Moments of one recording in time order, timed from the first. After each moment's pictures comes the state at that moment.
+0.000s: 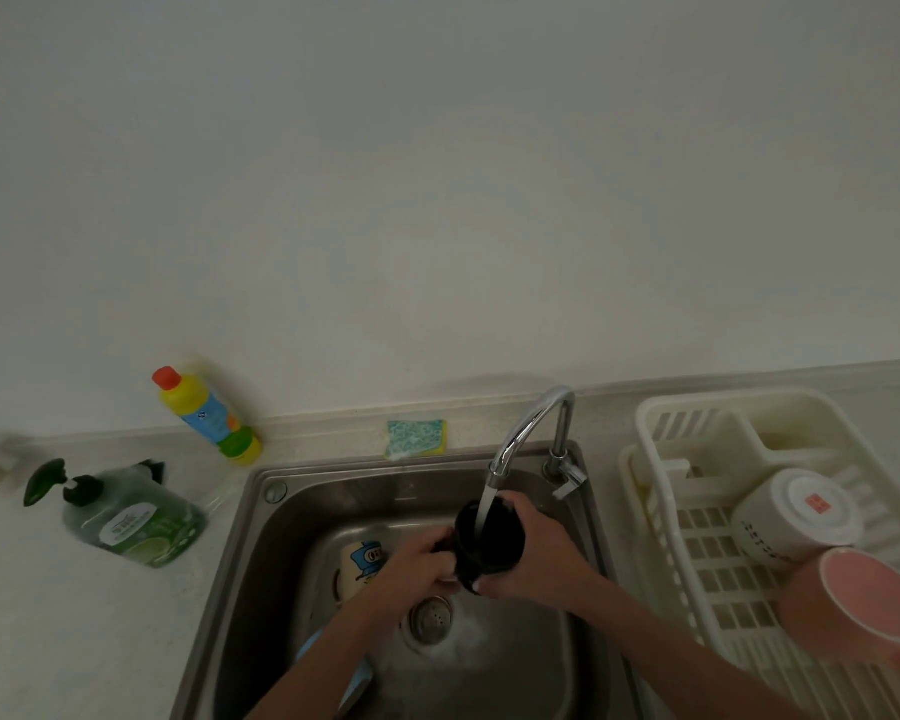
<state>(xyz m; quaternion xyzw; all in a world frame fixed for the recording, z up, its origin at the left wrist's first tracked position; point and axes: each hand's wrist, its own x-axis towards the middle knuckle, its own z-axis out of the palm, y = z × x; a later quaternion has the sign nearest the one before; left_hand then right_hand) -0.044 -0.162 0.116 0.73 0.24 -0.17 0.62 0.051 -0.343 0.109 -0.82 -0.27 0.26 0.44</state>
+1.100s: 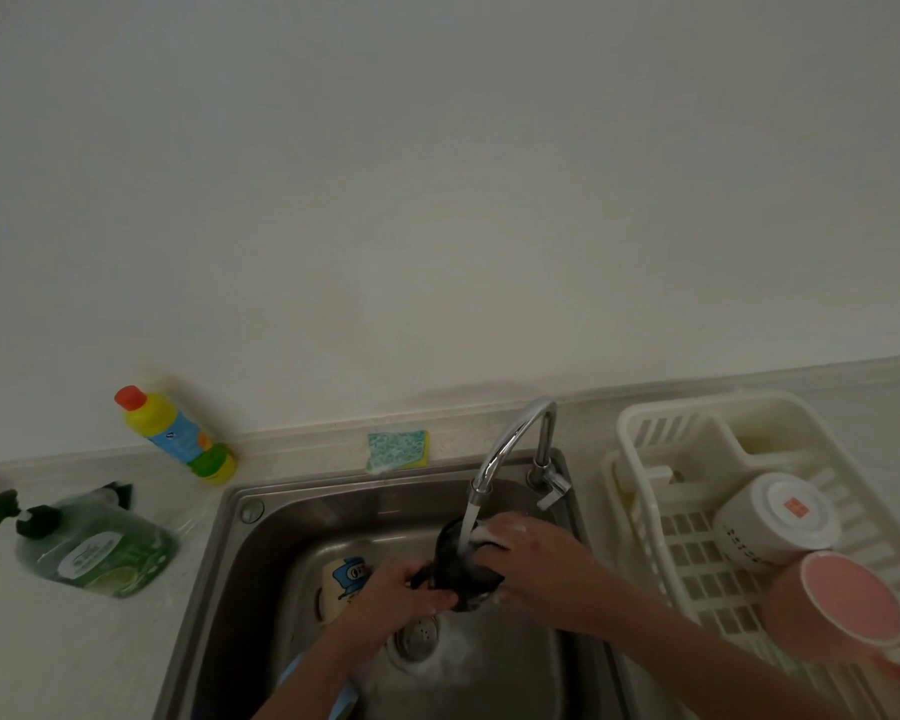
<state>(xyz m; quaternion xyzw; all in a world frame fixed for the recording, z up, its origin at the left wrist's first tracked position) -0.052 -0.153 0.104 0.75 0.20 -0.18 0.61 0.076 -0.360 0.120 -0.79 -0.60 0.10 0.10</state>
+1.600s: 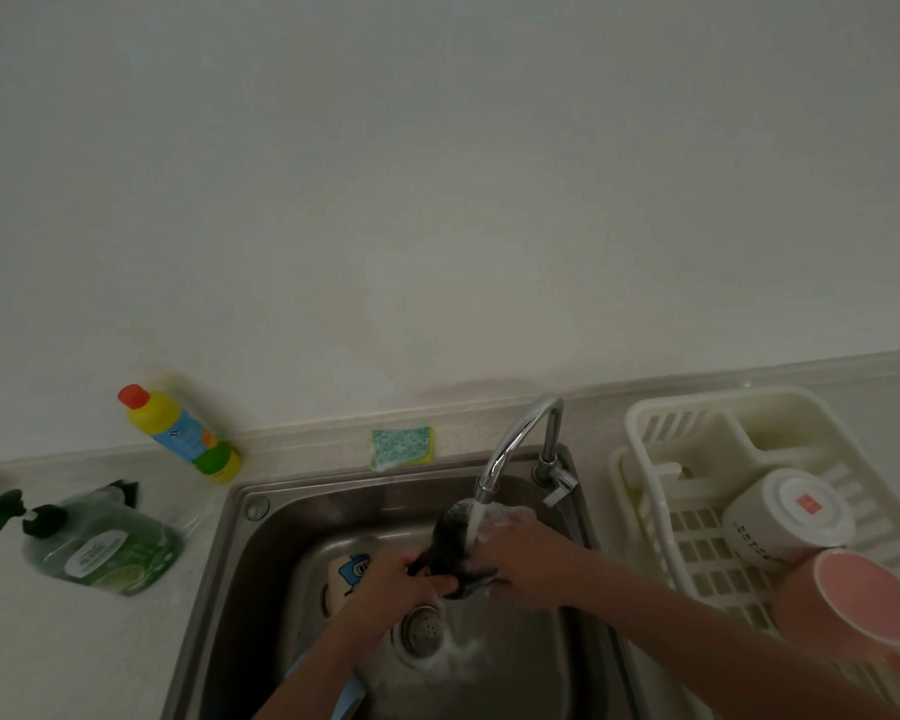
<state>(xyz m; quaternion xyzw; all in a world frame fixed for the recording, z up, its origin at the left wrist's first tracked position) -0.046 -0.144 0.098 0.79 0.23 -0.14 0.55 0.083 -0.329 0.100 -0.79 -0.59 0.15 0.03</state>
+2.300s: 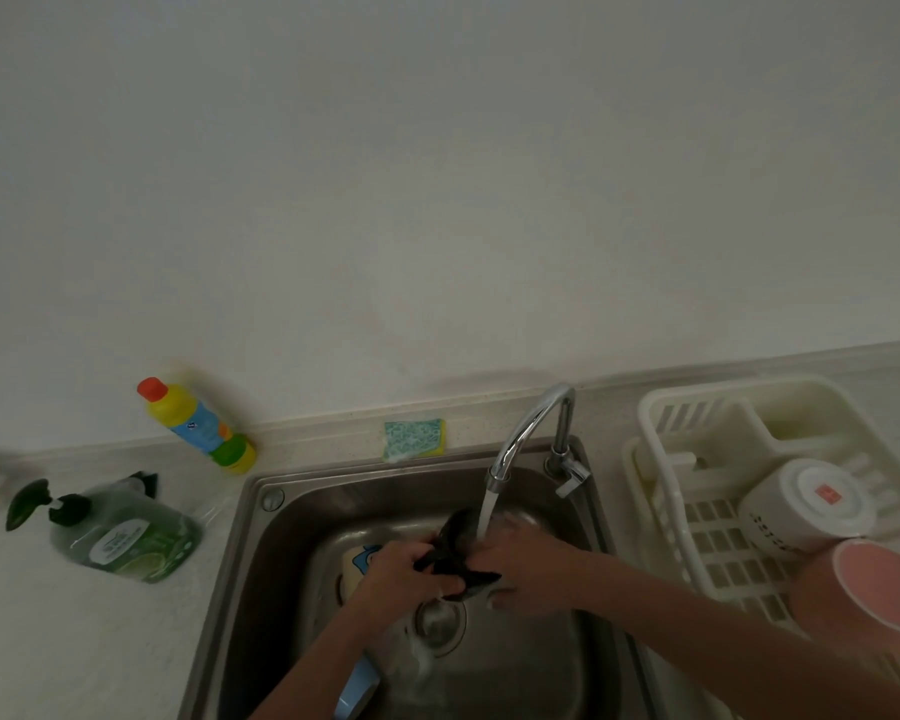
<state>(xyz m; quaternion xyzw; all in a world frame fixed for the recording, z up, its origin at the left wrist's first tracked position) -0.046 -0.141 0.105 0.85 0.22 -0.15 0.46 0.075 -0.322 0.085 -0.76 -0.60 0.23 0.06</state>
